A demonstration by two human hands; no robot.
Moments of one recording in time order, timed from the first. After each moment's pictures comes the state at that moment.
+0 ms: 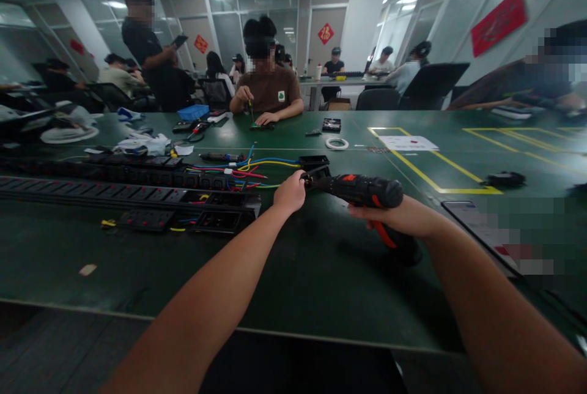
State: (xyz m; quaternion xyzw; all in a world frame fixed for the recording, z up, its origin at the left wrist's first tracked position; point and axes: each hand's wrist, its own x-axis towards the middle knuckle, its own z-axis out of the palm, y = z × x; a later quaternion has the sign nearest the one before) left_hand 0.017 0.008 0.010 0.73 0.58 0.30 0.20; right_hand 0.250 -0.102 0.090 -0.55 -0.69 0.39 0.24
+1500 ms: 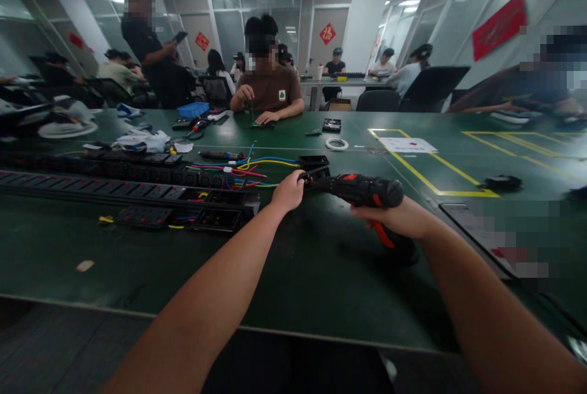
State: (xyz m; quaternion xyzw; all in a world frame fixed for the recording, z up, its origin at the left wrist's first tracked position) left_hand 0.012 0.018 0.002 0.73 0.56 0.32 0.24; right_hand 0.251 -0.100 0.086 -0.56 -0.68 0.38 0.27
